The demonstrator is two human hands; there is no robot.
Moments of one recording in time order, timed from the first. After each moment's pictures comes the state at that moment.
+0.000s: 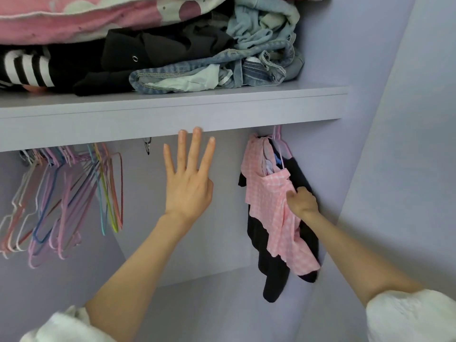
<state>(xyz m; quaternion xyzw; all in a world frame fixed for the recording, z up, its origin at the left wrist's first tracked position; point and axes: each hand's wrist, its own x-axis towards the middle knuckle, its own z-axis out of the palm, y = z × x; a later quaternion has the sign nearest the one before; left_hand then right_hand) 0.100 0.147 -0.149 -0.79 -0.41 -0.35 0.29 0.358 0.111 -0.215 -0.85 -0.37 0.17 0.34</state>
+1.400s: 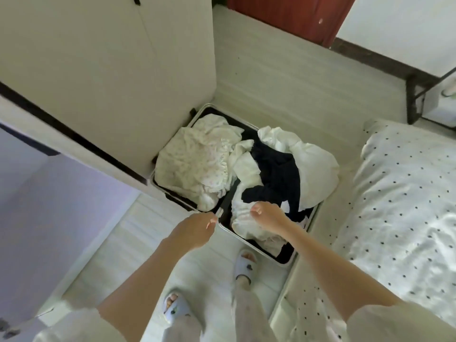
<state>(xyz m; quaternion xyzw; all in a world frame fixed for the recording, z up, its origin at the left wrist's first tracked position) 0.320 -0.387 -0.540 -0.89 -0.15 0.33 -0.29 0.426 -0.567 -0.560 -0.87 -0.13 0.44 0.16</state>
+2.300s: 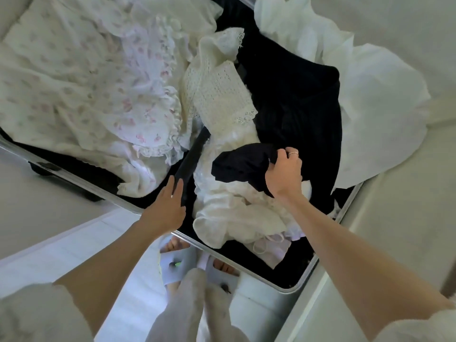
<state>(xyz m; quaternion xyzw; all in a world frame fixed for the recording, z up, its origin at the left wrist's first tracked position) 0.440 -0.407 -1.038 -0.86 -0.16 0.44 -0.21 0.582 -0.615 -1.015 -0.95 0.02 0.28 0.14</state>
